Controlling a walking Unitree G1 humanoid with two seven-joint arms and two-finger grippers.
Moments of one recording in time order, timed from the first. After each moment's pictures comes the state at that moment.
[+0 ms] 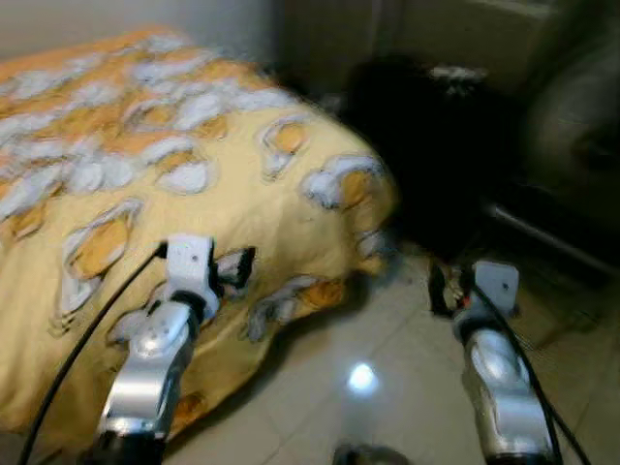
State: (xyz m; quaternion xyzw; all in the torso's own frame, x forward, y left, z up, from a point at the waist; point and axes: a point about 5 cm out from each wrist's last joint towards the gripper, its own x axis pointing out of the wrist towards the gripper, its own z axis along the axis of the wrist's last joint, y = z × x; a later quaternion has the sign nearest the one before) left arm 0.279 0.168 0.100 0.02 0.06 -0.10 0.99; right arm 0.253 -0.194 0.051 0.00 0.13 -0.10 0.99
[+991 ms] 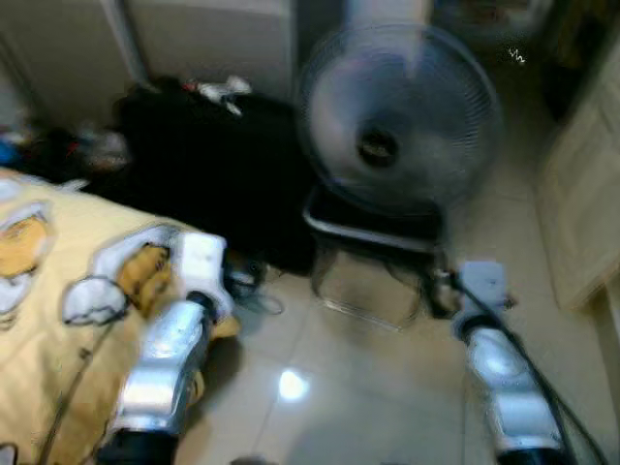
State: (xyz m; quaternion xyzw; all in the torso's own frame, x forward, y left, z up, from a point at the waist) left arm 0.279 0.158 0.093 0.01 0.07 -0.12 0.99; right arm 0.263 -0.188 0.059 -0.08 0.12 -0.04 0.99
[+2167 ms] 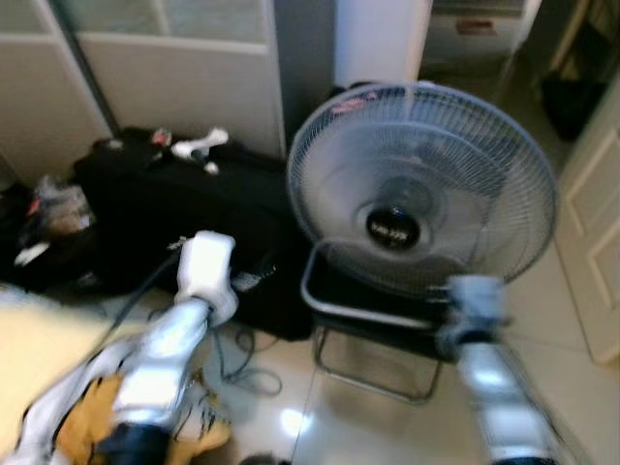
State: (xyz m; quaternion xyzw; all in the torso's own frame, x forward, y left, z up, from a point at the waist) left arm 0.280 0.170 0.074 0.03 0.11 -0.12 0.99; right arm 0.253 -0.170 0.039 -0.04 0.17 -0.02 0.98
